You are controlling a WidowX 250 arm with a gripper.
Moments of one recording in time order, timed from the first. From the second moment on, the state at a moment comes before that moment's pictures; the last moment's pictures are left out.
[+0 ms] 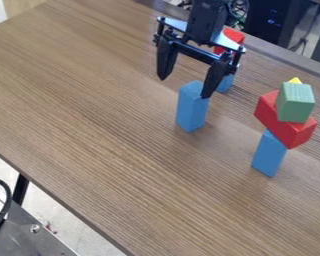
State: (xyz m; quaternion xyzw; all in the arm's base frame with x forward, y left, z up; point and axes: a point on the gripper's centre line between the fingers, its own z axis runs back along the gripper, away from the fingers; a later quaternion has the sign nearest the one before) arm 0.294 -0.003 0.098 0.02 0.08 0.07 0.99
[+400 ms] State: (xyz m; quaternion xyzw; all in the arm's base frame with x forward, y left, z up) arm 0.301 0.001 0.094 0.01 0.06 -0.03 1.00
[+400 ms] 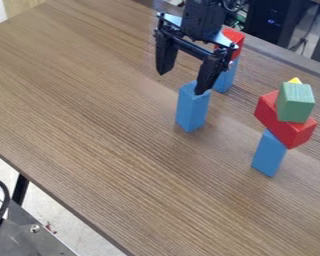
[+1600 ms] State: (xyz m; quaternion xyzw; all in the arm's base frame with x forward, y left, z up) arm 0.308 -0.004 0.062 0.00 -0.04 -0.06 1.00
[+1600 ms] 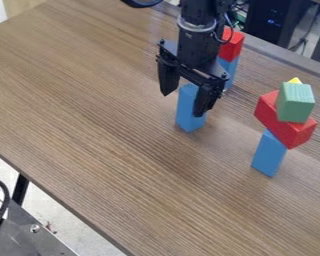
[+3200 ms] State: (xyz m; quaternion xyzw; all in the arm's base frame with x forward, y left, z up) arm 0.391 0.001 0.160 -0.05 -0.08 0.03 1.00
